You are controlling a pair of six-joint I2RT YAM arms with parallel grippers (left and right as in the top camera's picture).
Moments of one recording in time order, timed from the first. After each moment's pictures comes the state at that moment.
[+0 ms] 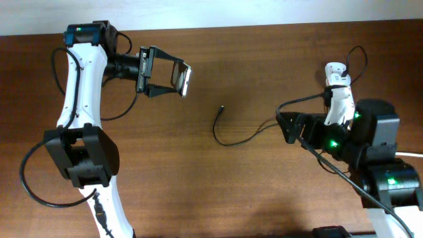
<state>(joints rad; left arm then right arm) 0.03 2.22 2.21 -1.69 1.22 -0.72 0.04 0.94 1.06 -0.76 -0.43 0.31</state>
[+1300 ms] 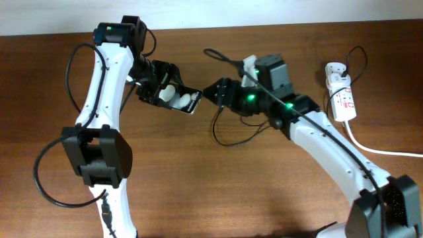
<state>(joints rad) -0.11 2.22 2.21 -1.58 0.52 -1.13 0.40 1.61 1.21 -0.27 -0.58 0.80</state>
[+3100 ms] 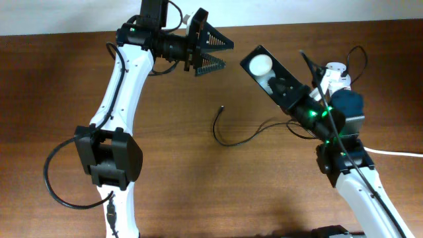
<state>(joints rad) -0.22 2.22 2.21 -0.98 1.37 -0.47 0.12 1.16 0.75 0.23 -0.48 1.12</state>
